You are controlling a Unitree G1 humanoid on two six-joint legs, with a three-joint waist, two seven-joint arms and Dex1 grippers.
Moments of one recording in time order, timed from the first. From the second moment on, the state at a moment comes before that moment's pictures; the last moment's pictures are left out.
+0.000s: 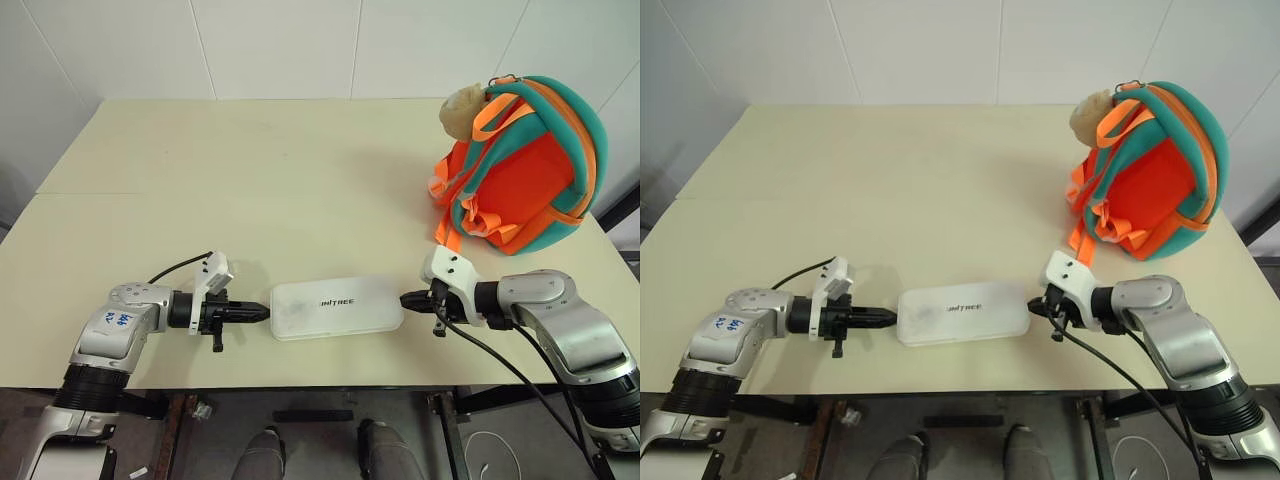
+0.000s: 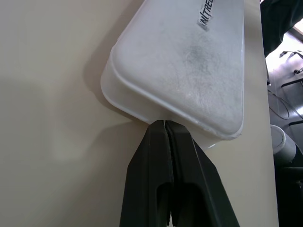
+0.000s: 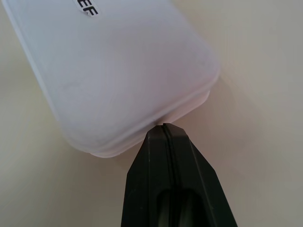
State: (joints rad) left arm -0.40 0.69 -0.02 0.04 -0.35 0.67 -1.19; right arm -0.42 -0.77 0.12 -0.30 0.20 0.76 1.05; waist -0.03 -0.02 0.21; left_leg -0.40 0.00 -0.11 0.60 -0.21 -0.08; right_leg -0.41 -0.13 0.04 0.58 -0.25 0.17
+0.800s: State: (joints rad) left arm -0.41 0.69 -0.01 0.05 -0.35 0.64 -1.15; right arm -0.38 -0.80 0.15 -0.27 0.19 0.66 1.06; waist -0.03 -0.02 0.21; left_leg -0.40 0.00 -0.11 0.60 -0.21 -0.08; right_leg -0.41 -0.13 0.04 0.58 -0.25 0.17
